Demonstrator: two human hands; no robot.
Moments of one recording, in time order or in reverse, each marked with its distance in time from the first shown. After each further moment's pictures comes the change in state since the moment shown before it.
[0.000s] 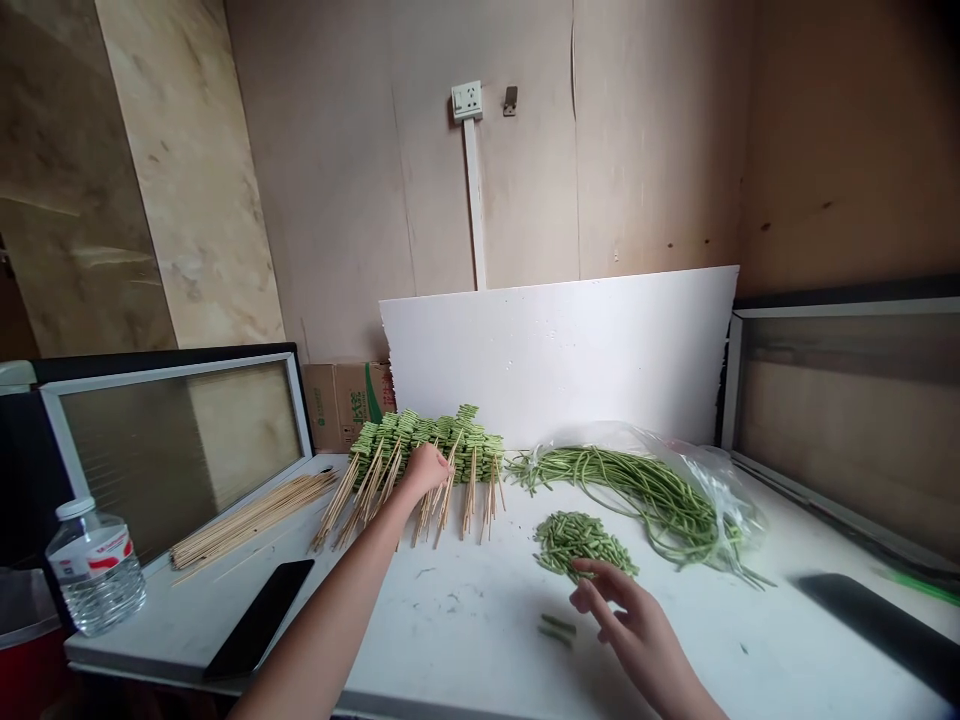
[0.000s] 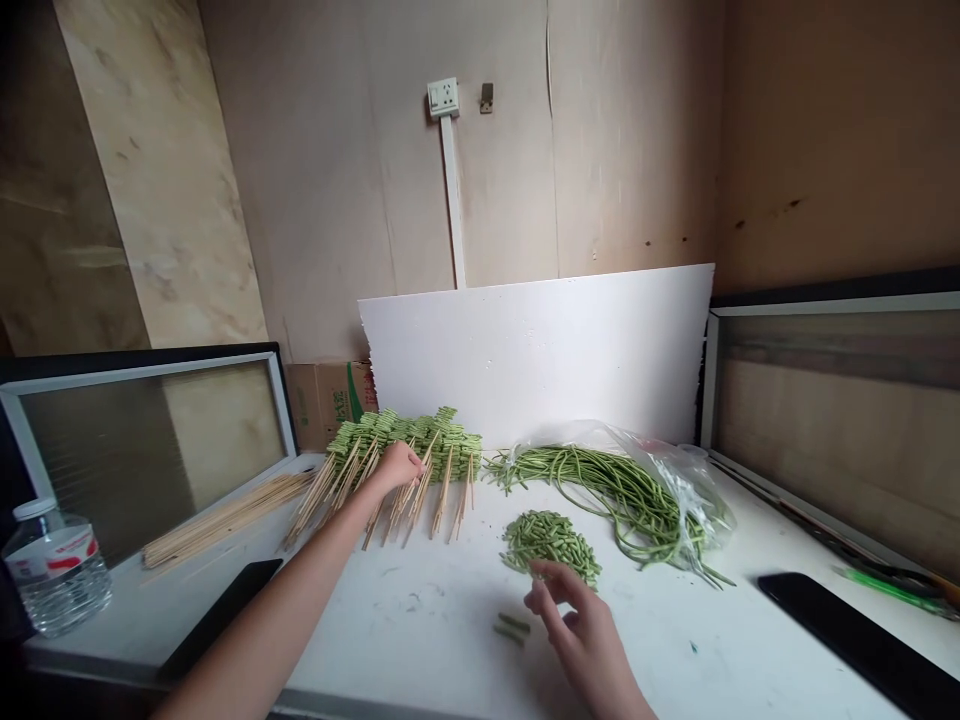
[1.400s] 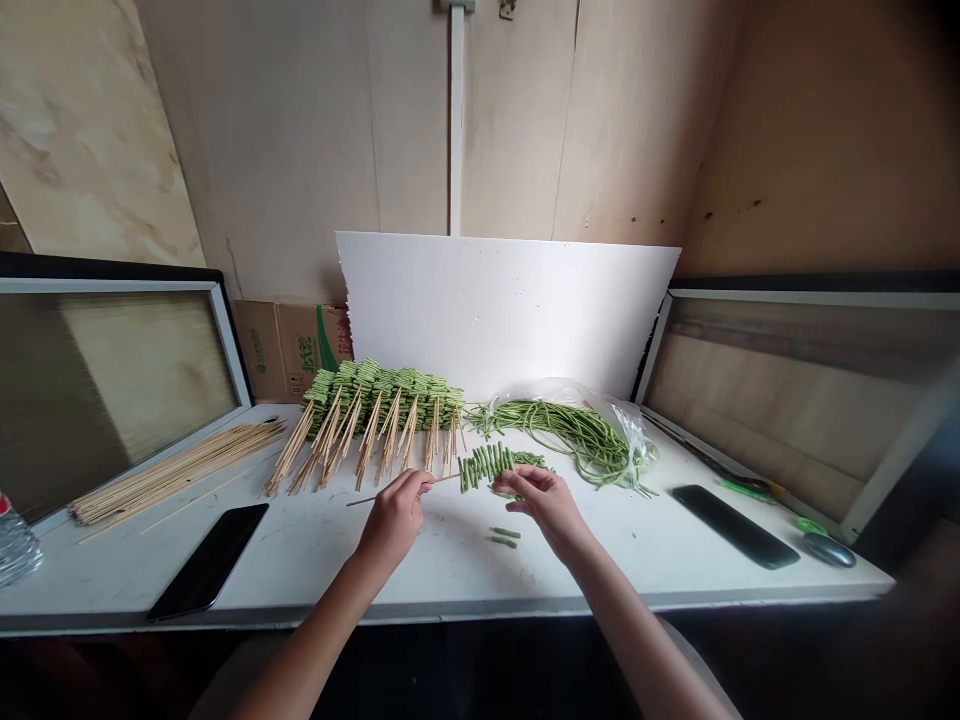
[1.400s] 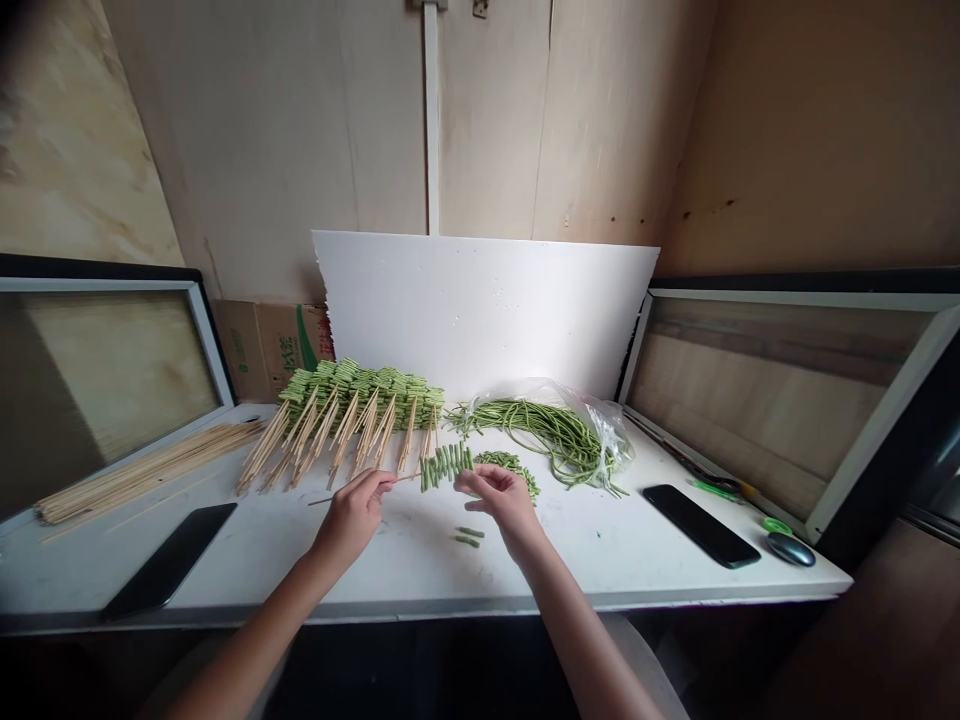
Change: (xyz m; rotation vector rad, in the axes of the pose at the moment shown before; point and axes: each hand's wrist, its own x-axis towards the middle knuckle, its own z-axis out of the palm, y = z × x) left_hand -0.165 -0.042 0.058 -0.179 0.315 0.676; right_hand 0.020 -0.060 0.034 0.407 -0.011 0.164
